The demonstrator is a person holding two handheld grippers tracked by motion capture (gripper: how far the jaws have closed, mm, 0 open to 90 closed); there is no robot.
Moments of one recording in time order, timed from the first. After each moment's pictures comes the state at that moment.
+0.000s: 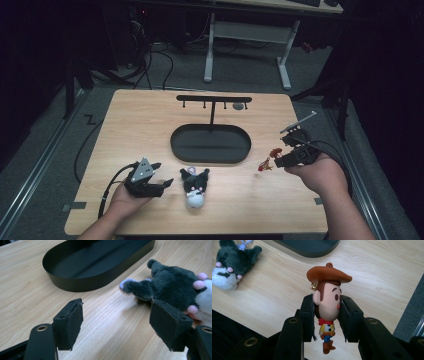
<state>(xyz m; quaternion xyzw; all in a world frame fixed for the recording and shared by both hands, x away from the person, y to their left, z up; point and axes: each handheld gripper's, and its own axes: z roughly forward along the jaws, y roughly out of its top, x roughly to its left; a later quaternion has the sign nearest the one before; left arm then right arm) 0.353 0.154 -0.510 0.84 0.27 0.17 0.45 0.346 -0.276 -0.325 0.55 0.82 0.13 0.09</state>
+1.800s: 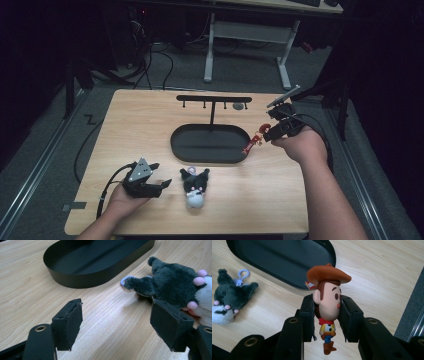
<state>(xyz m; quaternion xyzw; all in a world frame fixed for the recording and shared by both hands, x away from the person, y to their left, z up) 0.354 0.160 -0.511 0.84 0.27 0.16 0.45 0.409 -0.251 -0.308 0.55 0.82 0.13 0.12</state>
